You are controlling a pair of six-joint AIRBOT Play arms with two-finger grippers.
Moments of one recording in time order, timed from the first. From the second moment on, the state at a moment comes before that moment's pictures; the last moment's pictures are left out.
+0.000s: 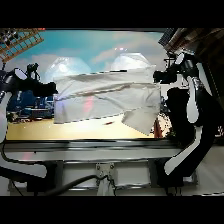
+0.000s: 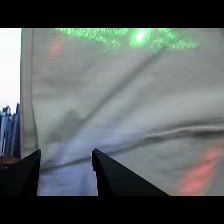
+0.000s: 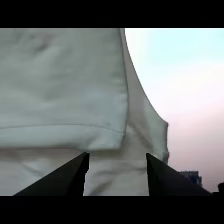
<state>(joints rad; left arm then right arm) 0.17 -1.64 1.29 1.17 -1.06 -1.44 -0.13 -1.93 1.80 -1.39 1.27 1.54</state>
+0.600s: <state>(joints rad) 0.24 -1.13 1.02 1.18 -1.13 -1.50 -0.18 -1.65 1.75 -1.23 1.27 1.55</state>
